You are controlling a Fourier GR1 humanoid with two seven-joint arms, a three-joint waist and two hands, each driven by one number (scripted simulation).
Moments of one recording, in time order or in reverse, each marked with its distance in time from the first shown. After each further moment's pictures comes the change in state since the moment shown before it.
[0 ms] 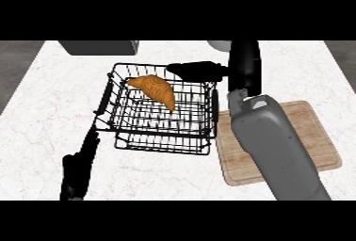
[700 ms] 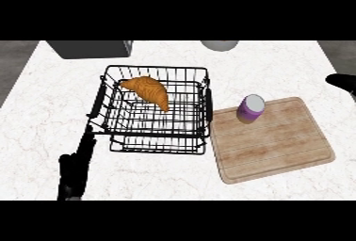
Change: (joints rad) left arm -0.010 0.002 0.033 0.036 0.010 0.003 -0.020; right arm 0.409 -0.387 -0.467 -0.443 -0.339 0.246 0.049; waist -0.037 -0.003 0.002
